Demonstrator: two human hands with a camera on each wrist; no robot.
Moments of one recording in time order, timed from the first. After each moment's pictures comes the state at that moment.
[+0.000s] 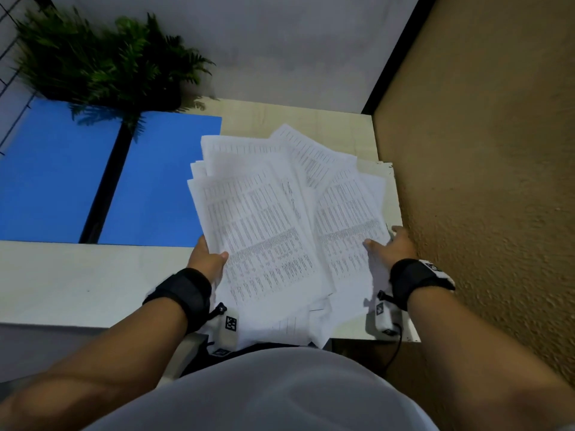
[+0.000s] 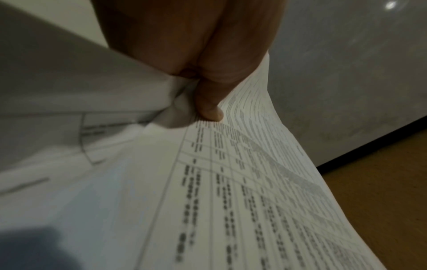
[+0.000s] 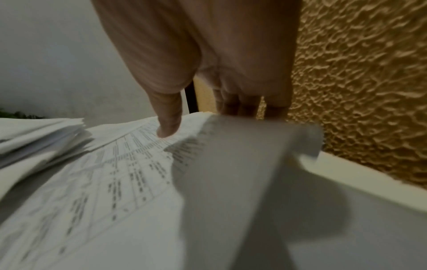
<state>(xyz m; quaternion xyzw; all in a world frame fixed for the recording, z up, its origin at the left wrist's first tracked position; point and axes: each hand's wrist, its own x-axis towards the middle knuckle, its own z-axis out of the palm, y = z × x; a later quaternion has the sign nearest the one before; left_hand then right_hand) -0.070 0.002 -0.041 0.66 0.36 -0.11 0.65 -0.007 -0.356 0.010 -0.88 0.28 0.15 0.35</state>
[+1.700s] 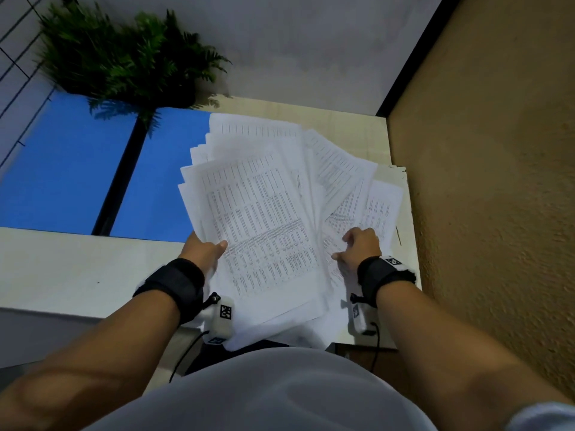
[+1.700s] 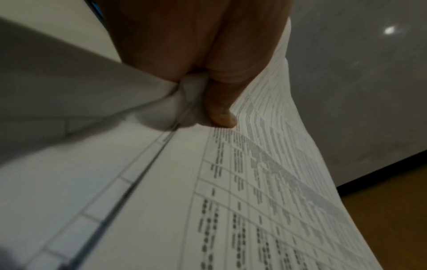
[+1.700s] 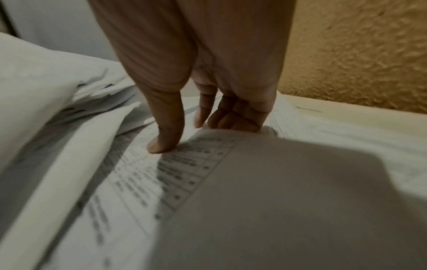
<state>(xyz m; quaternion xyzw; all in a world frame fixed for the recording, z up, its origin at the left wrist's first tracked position) -0.066 0.021 -0.006 0.63 0.39 -0.08 0.66 0.008 -0.286 -0.018 -0.94 0.13 0.22 0.23</state>
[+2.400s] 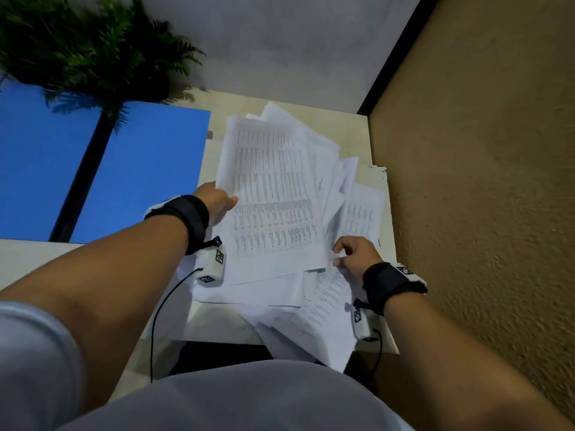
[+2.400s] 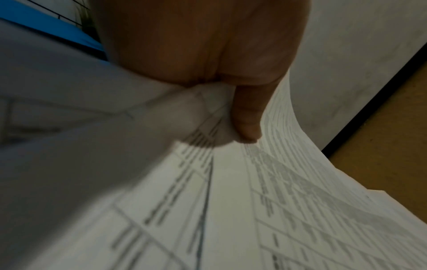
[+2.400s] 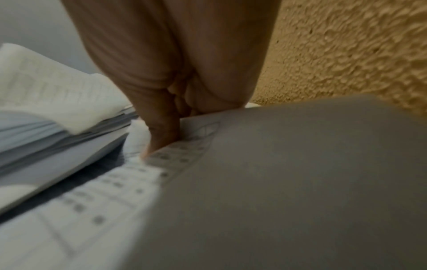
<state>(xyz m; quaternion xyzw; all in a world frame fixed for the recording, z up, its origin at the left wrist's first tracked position) 0.050 -0.011 0.024 0.74 0.32 -0.21 0.55 0.004 -0.333 -0.003 -0.90 0.07 0.26 0.34</state>
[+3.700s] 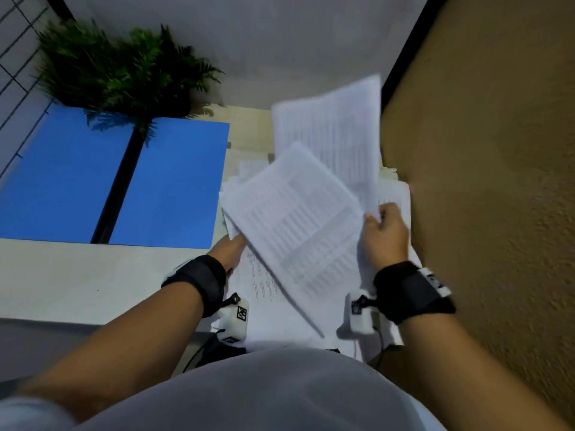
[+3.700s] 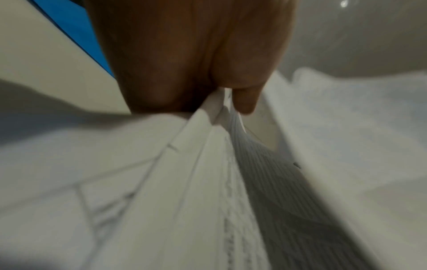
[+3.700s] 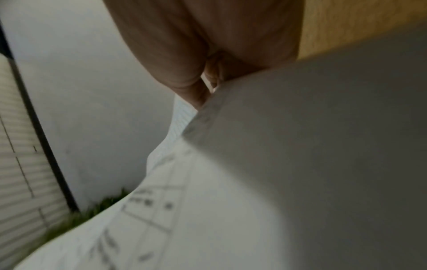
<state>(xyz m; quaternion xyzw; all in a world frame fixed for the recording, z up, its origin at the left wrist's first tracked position) -0.051 -0.015 0.001 0.64 0.36 -0.24 0.63 -0.026 -0.280 0.087 -0.86 0.17 -0.04 0.48</state>
